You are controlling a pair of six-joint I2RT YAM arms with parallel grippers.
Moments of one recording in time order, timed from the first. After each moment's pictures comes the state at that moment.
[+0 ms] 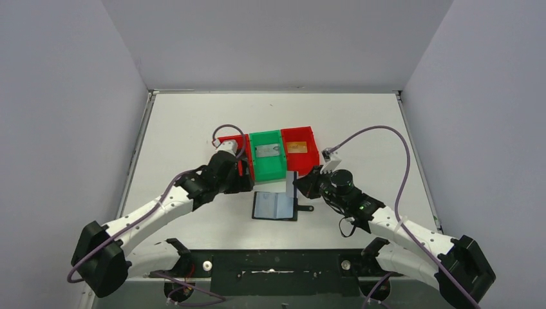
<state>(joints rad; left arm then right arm) -0.74 1.19 0.77 -0.41 -0.15 -0.69 0.70 0.96 0.41 0.18 -0.06 0.68</state>
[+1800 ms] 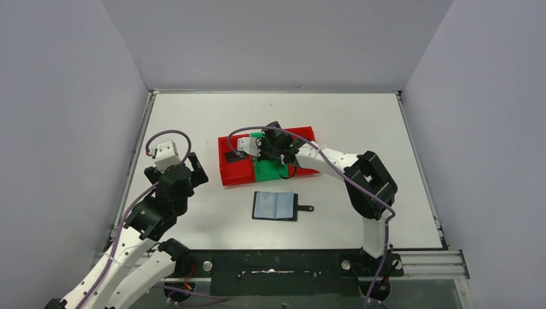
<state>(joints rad) -0.56 0.63 0.71 -0.60 -0.73 -0.54 0.76 1.93 1.39 -0.22 -0.01 -0.92</state>
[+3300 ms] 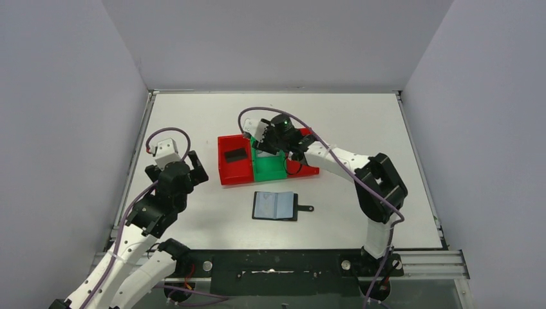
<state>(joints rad) -0.50 0.66 0.71 -0.59 -0.65 -0.54 0.71 1.90 1.36 -0.07 -0.06 -0.77</state>
